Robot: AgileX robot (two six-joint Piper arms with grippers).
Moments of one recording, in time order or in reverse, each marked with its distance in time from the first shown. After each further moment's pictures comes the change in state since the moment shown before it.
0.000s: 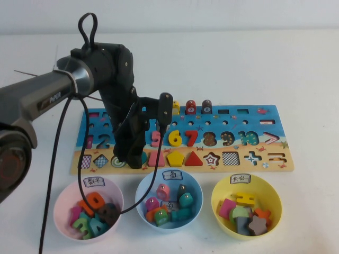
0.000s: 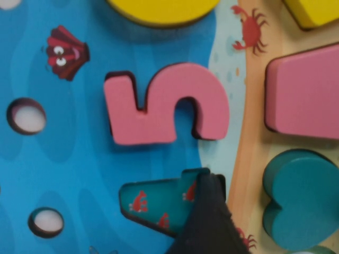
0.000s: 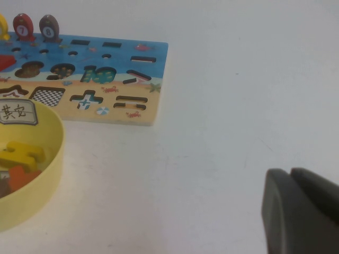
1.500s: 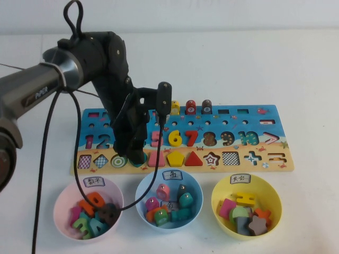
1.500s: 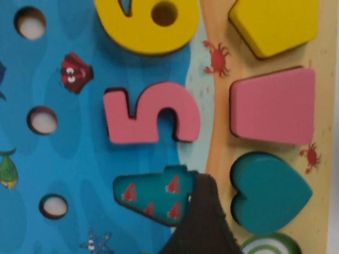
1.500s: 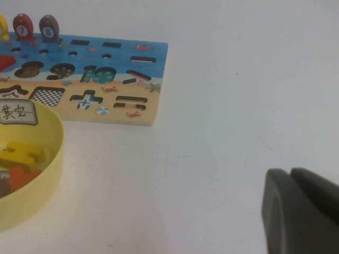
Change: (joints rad) right arm 0.000 0.000 0.000 0.000 0.000 0.000; left arm 0.013 -0.065 0.012 -0.065 0.026 0.003
